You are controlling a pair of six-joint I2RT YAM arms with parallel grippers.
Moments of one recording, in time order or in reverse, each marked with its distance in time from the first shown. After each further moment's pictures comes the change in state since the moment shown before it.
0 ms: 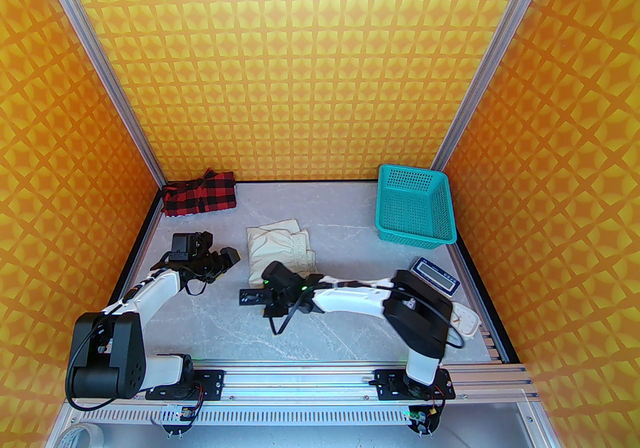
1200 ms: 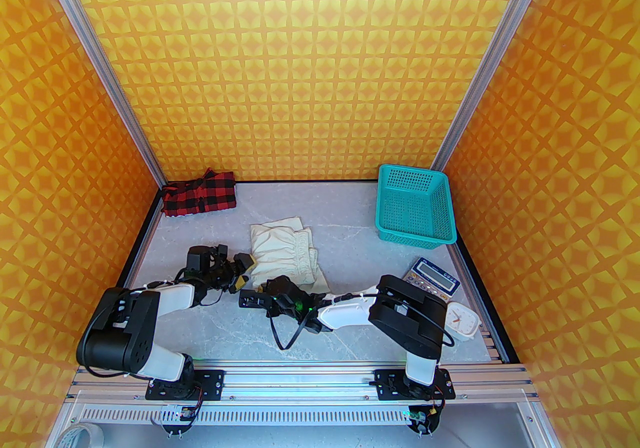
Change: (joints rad) left arm -0.148 0.158 -0.212 0.602 0.173 -0.451; right arm 0.026 -0.038 -0.261 0.574 0.237 0.000
